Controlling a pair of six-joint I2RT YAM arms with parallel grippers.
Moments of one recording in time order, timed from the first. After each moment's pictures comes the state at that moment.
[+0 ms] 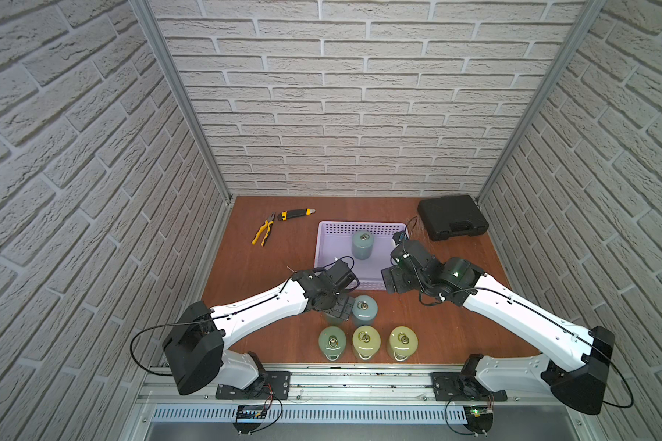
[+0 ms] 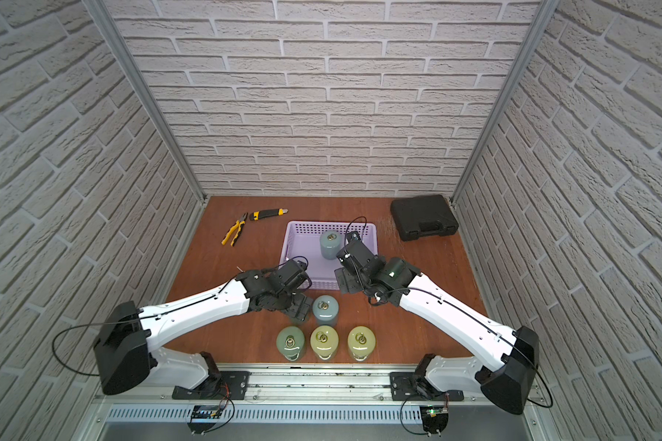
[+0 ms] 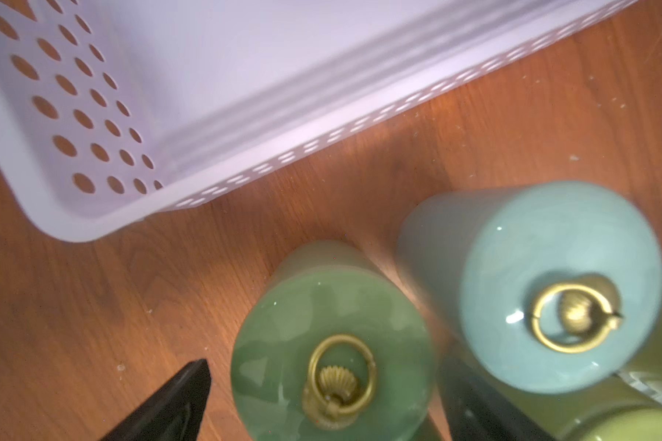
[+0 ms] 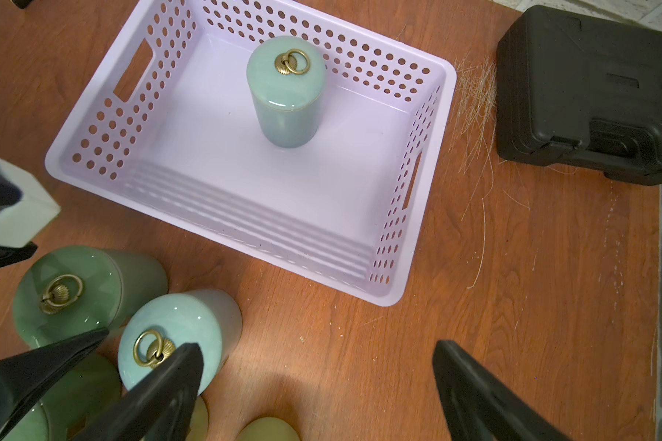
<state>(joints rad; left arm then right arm) -0.92 1.39 1.00 -0.82 -0.13 -0.45 0.76 1.27 1.22 -0.96 0.39 0.40</state>
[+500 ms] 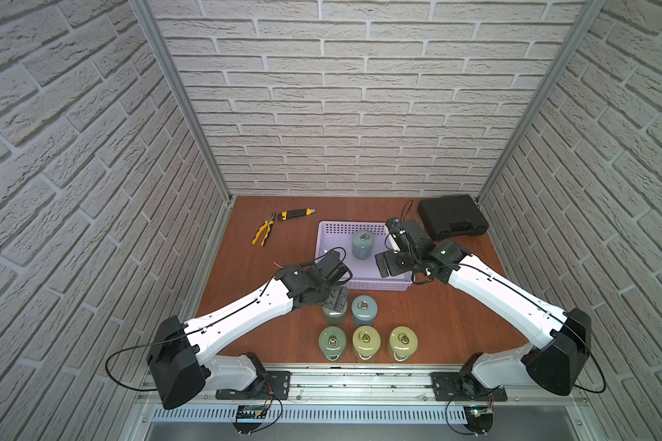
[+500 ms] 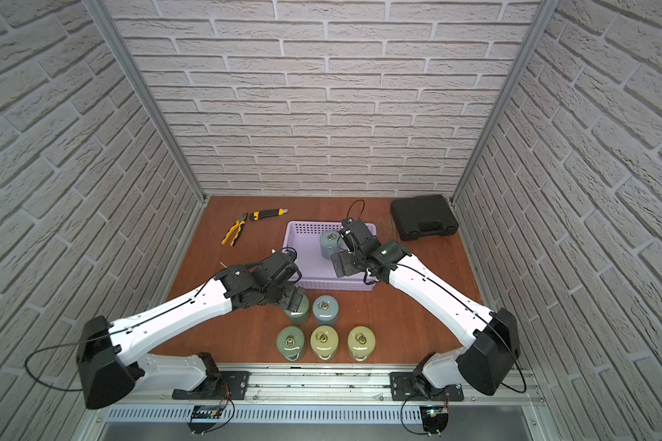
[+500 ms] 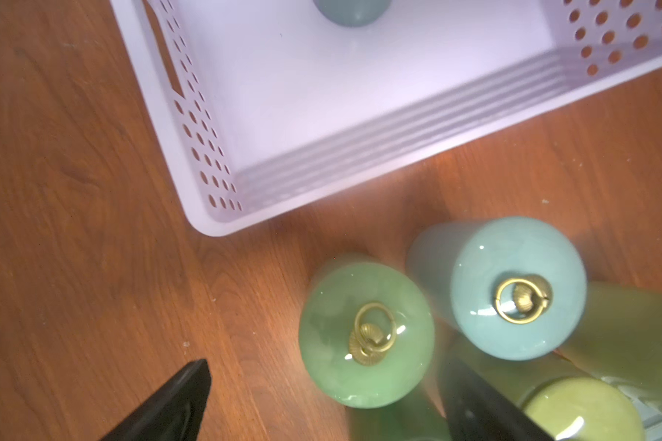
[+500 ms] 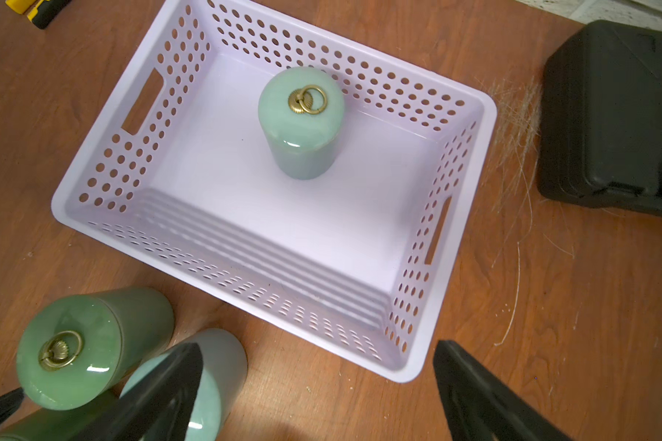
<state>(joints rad) -0.87 1.25 1.05 -0.90 -0.21 -0.44 0.62 1.44 1.32 -0.86 0.21 0.24</state>
